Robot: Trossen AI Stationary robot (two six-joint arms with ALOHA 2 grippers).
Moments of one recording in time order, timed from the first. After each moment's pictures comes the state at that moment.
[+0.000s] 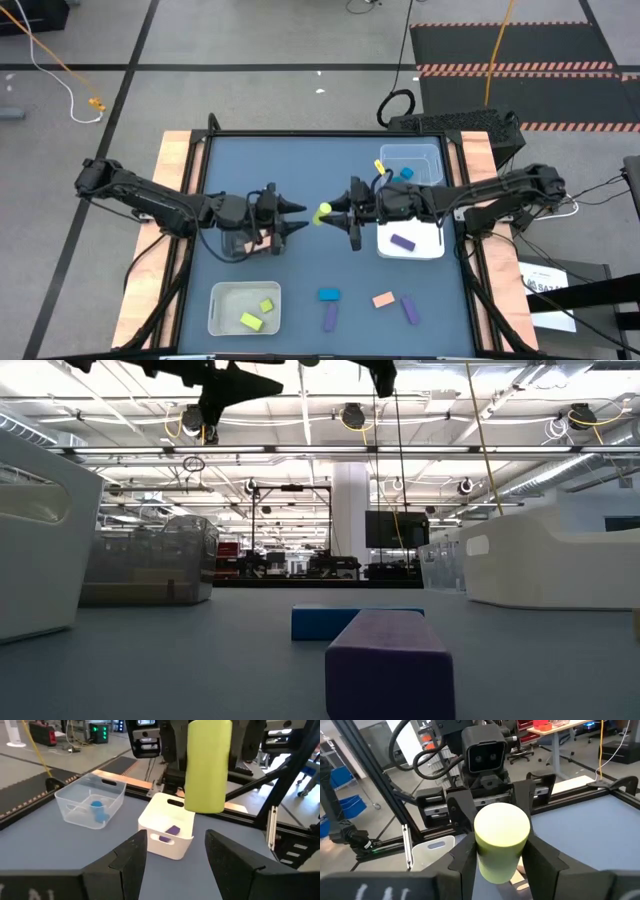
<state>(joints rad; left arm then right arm) -0.21 1.22 0.69 0.36 -0.30 -0.24 0.12 1.39 1.00 0.23 0.10 0.34</state>
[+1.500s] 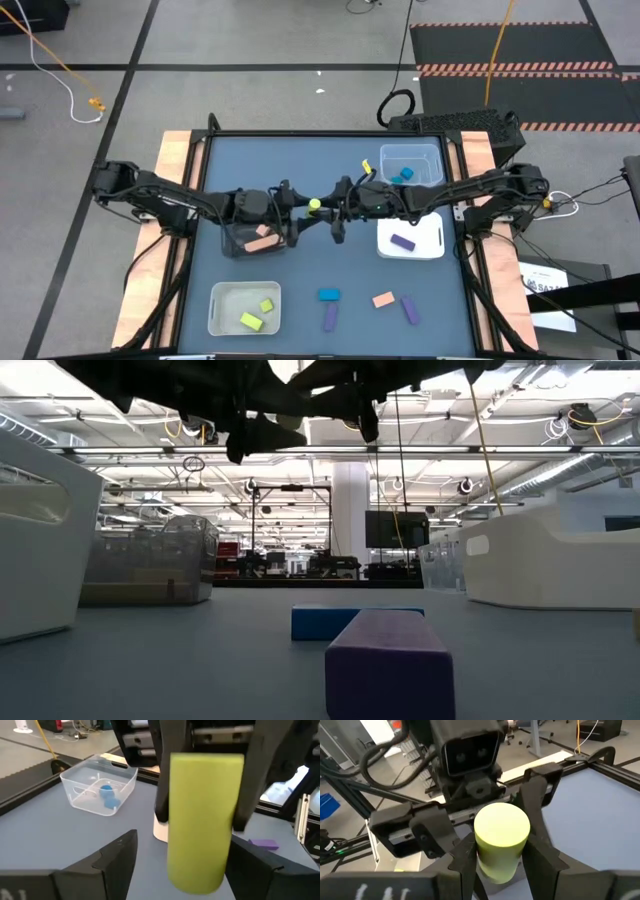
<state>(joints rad) -0.09 1.40 0.70 0.48 -0.21 -0.24 0.06 1.53 1.00 0.28 0.13 0.38</state>
